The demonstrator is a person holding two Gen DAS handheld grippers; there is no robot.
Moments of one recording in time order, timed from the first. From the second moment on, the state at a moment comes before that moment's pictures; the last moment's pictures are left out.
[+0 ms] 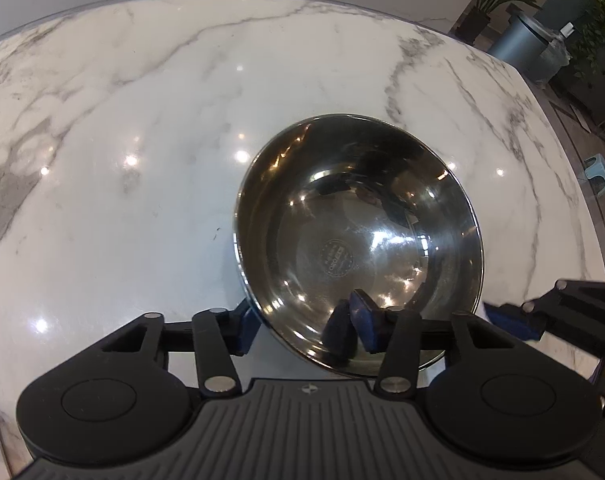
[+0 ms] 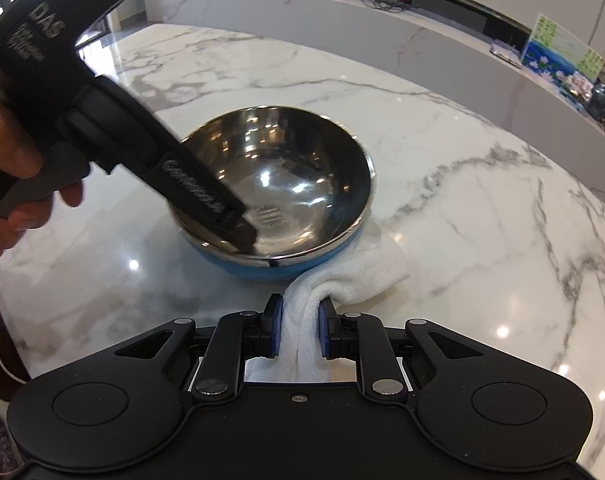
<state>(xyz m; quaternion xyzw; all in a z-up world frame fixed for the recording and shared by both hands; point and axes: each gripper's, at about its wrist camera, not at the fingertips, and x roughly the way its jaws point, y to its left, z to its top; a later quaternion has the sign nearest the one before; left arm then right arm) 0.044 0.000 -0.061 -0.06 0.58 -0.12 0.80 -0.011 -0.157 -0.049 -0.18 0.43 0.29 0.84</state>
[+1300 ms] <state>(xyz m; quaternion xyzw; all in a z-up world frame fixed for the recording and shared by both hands) 0.038 -0.008 -0.064 -0.05 0.59 -0.13 0.80 -0.011 -0.153 -0.061 -0.20 0.45 0.30 0.82</state>
